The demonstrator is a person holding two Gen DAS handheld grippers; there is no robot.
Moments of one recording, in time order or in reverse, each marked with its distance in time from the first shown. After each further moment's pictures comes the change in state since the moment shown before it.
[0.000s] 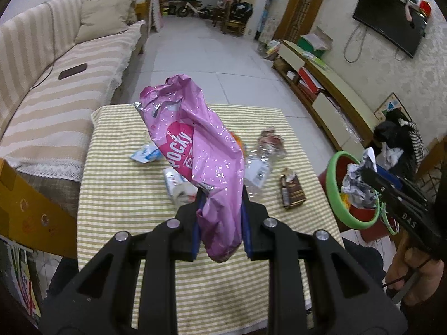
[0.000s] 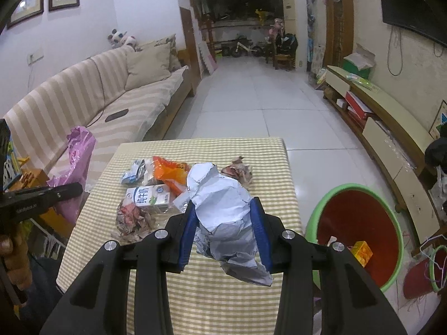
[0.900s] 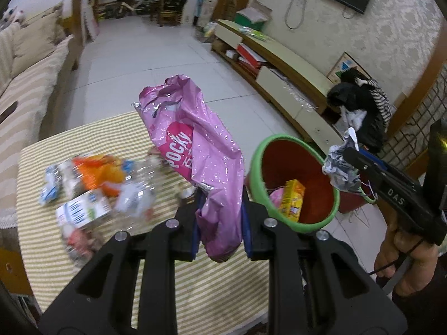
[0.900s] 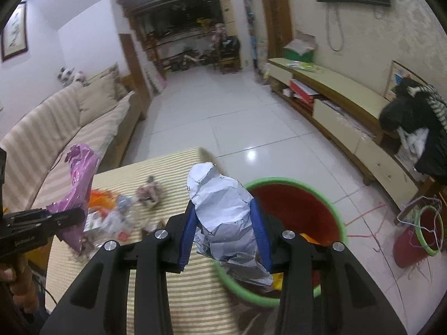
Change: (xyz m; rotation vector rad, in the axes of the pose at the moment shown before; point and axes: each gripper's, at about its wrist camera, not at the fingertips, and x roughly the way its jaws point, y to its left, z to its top) left arm 0.068 -0.158 0.025 0.223 0.077 -0.199; right arm -0.040 -0.161 -0.008 0.234 -0.057 -0.170
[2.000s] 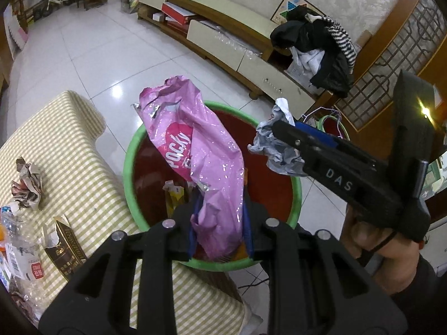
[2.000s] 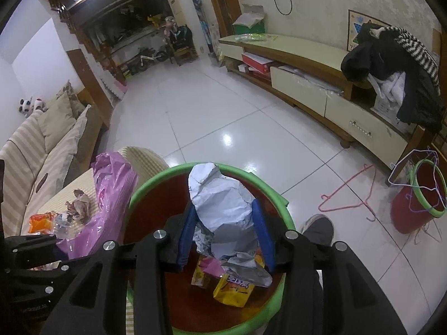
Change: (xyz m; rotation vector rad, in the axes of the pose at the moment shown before) left arm 0.146 -0.137 0.006 0.217 0.218 -0.201; right arm 0.072 -0.119 -0.021 0.191 0.074 -0.079
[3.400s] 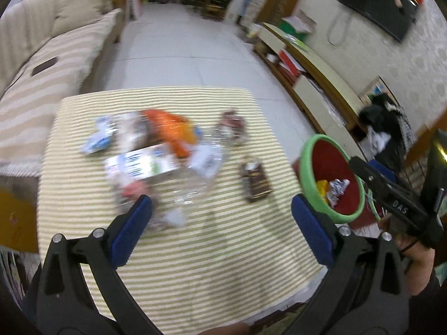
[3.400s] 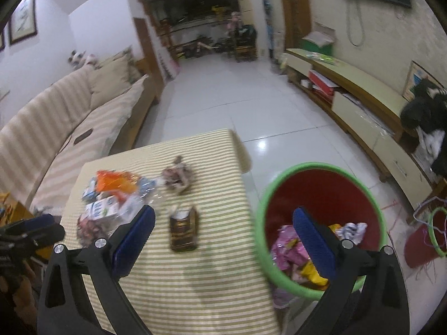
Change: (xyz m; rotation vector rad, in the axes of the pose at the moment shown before) left arm -0.213 0.165 -0.155 -0.448 -0.239 0.302; right arm -0.055 0.214 -0.047 -0.292 0.004 0.139
